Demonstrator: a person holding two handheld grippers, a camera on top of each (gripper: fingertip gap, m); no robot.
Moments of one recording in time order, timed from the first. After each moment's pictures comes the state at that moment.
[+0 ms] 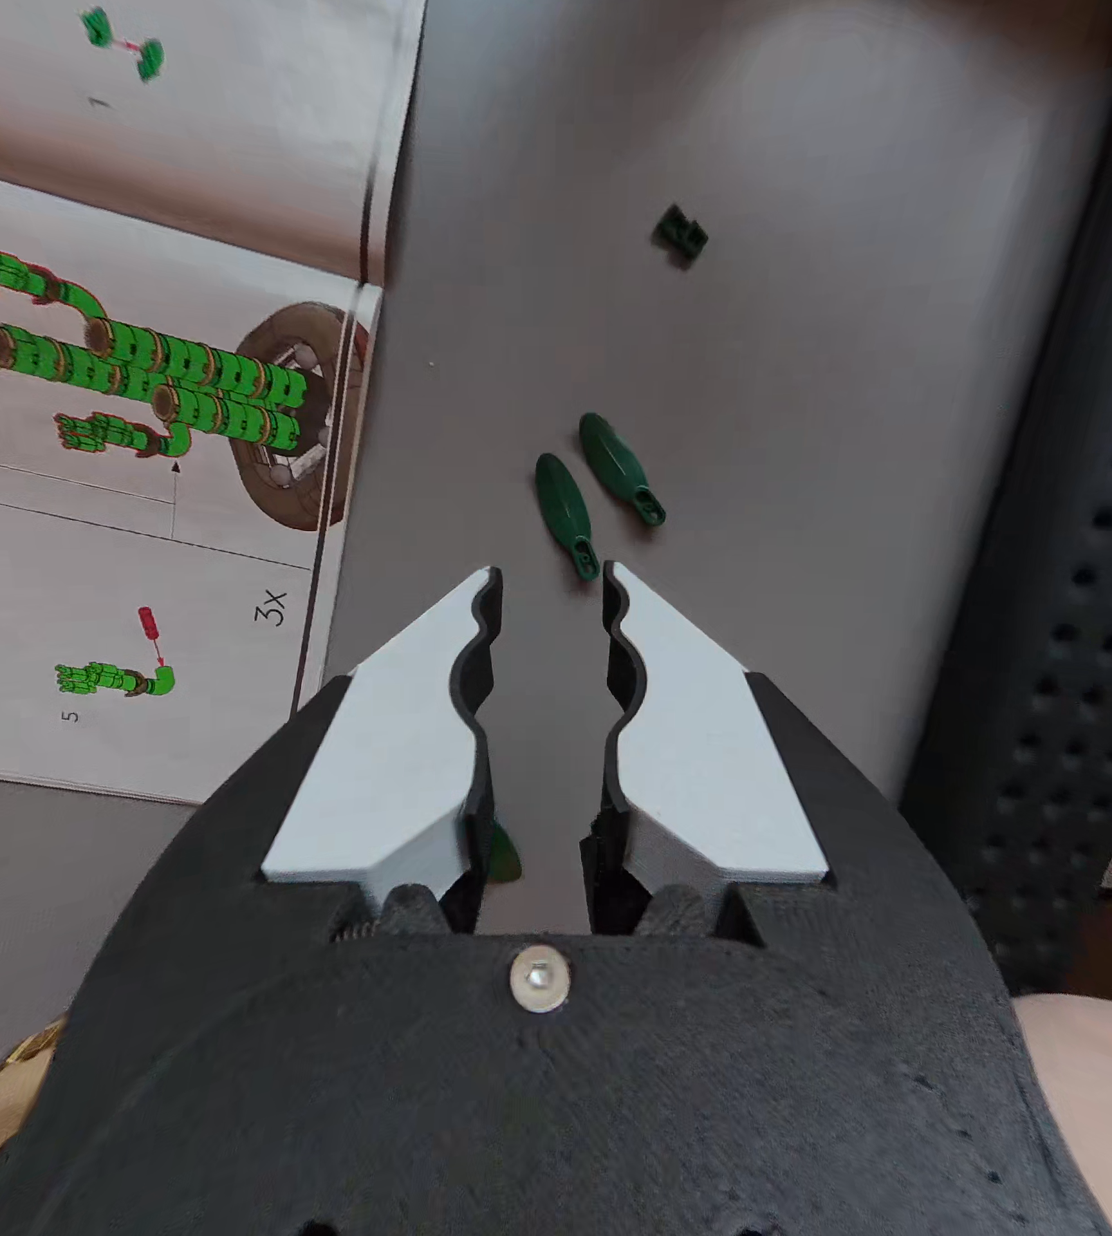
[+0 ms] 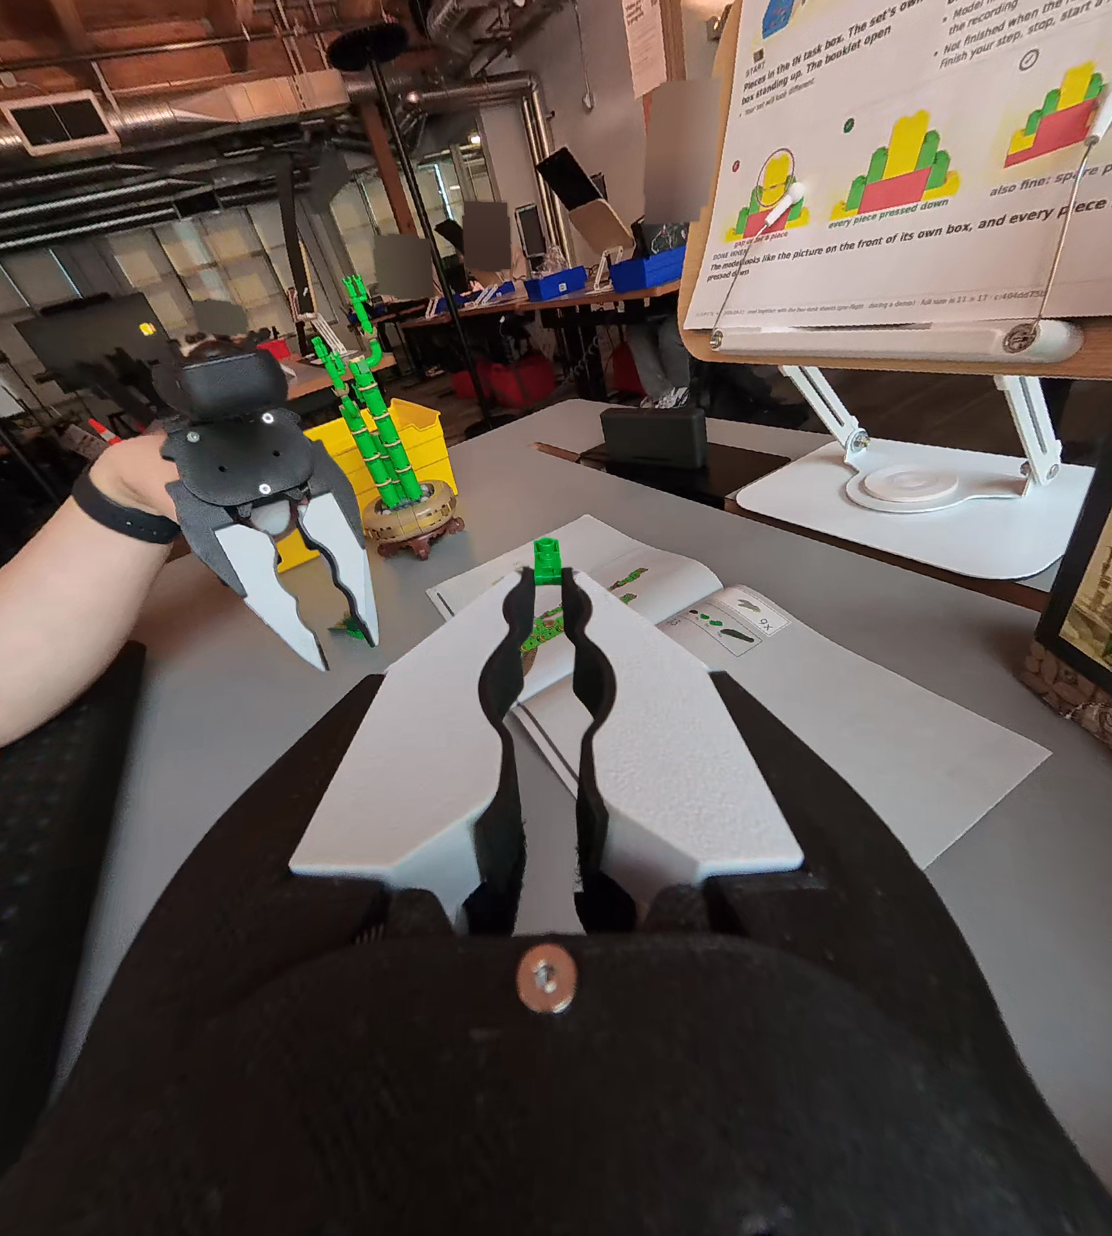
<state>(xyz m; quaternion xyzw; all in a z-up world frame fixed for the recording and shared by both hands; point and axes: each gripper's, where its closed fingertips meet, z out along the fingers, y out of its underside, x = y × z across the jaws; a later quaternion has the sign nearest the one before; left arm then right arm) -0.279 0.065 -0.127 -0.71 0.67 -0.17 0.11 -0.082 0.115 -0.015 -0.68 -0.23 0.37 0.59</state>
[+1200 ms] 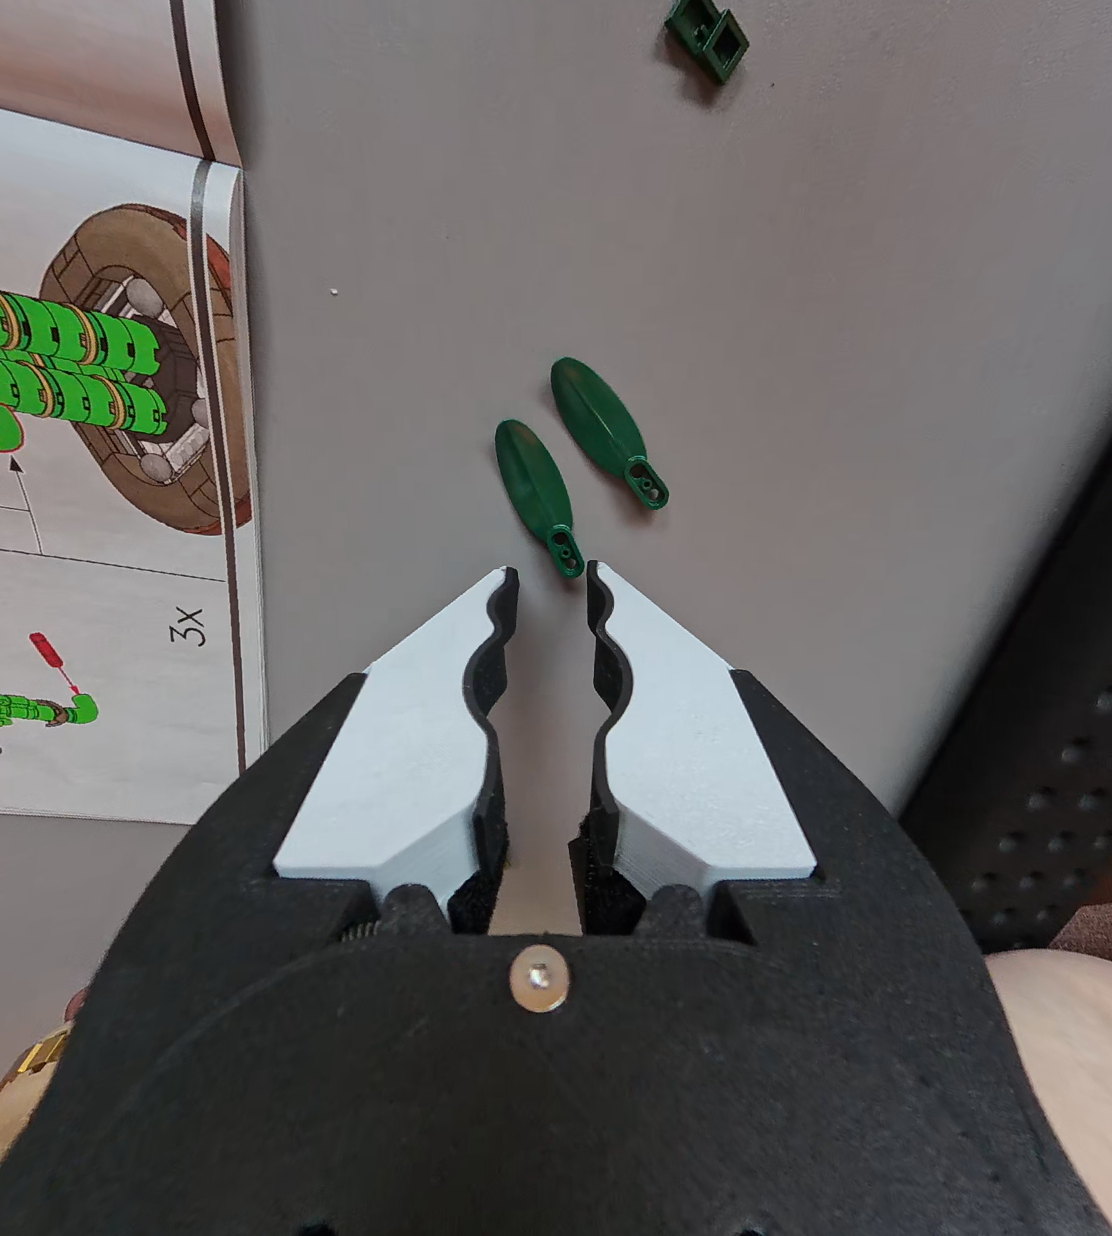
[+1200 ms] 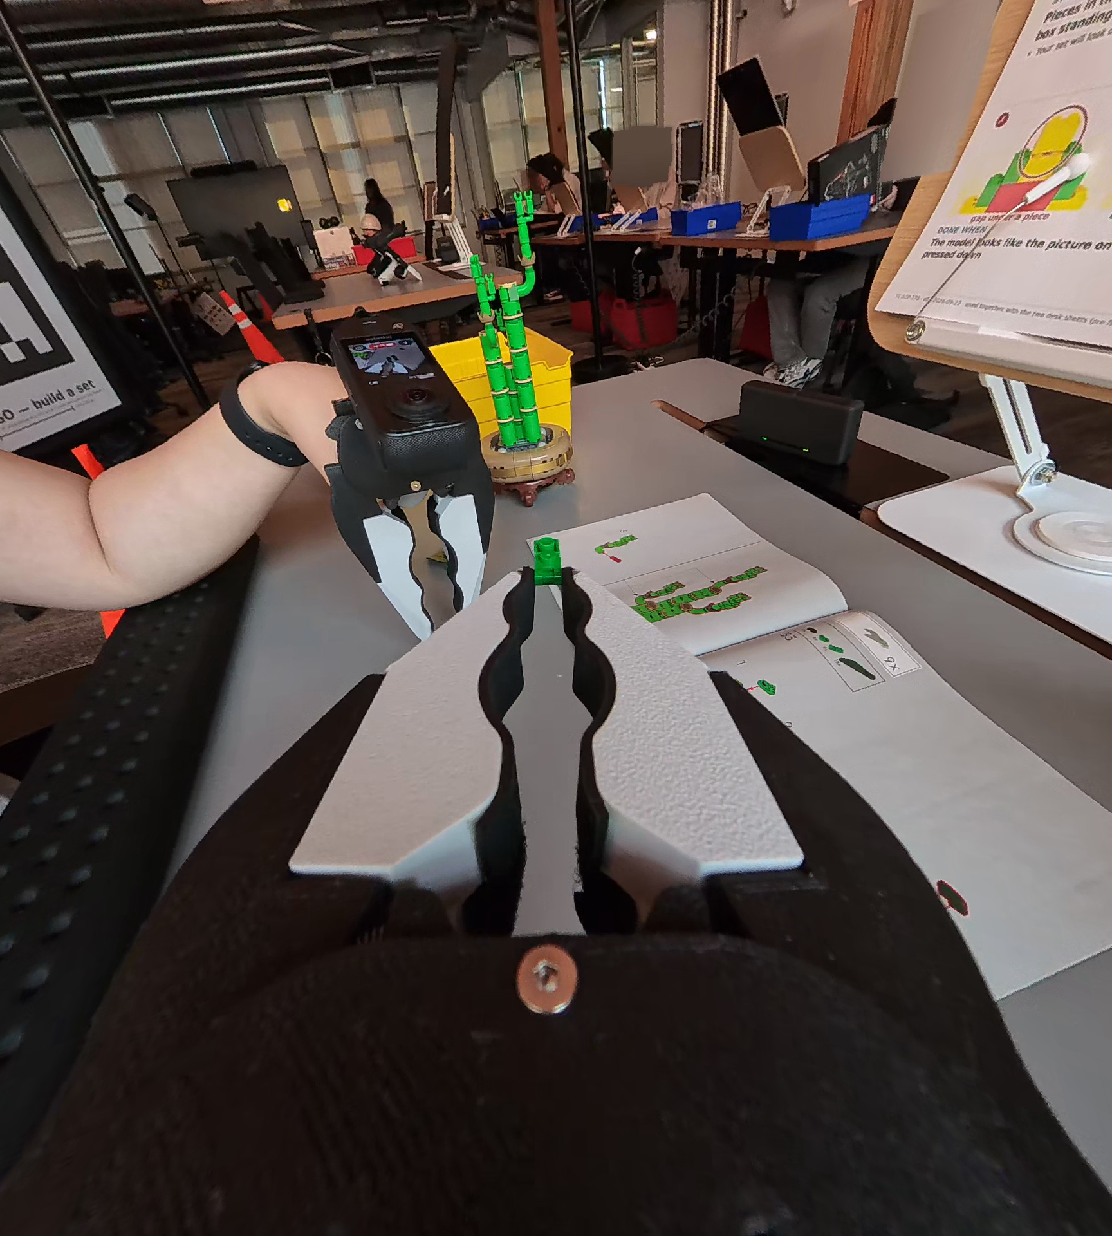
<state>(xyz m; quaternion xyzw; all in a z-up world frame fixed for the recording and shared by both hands) -0.283 0.054 -0.163 -0.71 0.70 -0.08 0.02 -0.118 0.078 -0.011 -0.65 -0.35 0.40 0.55</state>
